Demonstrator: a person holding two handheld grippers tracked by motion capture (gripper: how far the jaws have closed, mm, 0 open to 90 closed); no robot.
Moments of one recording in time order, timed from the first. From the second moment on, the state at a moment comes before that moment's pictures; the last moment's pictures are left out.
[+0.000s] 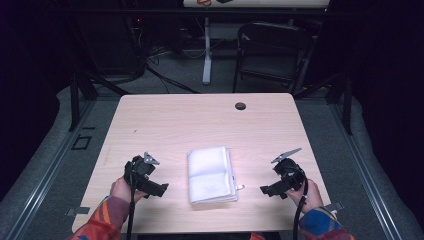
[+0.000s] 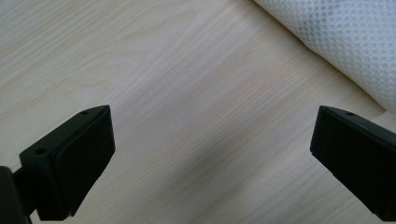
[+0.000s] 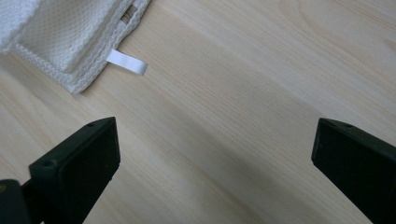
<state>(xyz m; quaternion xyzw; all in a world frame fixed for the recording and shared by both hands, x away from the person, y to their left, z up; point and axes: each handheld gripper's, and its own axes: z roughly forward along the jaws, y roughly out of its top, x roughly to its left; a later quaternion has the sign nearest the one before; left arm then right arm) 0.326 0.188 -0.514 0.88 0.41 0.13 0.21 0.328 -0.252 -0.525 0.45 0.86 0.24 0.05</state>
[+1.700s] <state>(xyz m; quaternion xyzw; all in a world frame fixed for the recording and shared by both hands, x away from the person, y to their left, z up) 0.322 0.063 -0.522 0.93 0.26 0.08 0.24 0.323 -0.242 -0.523 0.44 0.86 0.24 0.03</state>
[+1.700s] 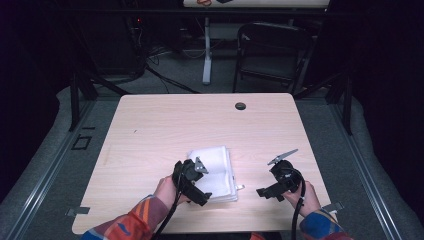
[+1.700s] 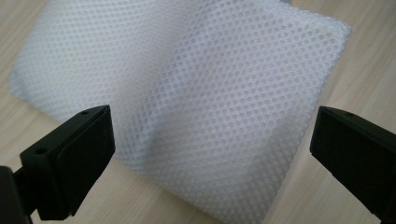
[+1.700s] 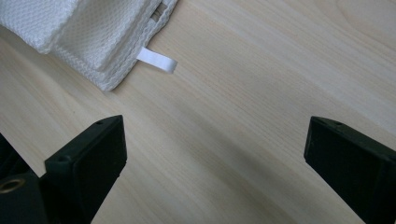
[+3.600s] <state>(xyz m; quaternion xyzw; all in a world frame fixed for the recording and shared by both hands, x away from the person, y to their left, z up) 0.333 0.038 -0.546 0.95 0.18 0.01 0.23 0.322 -0.209 -0.528 0.39 0.89 0.22 0.01</state>
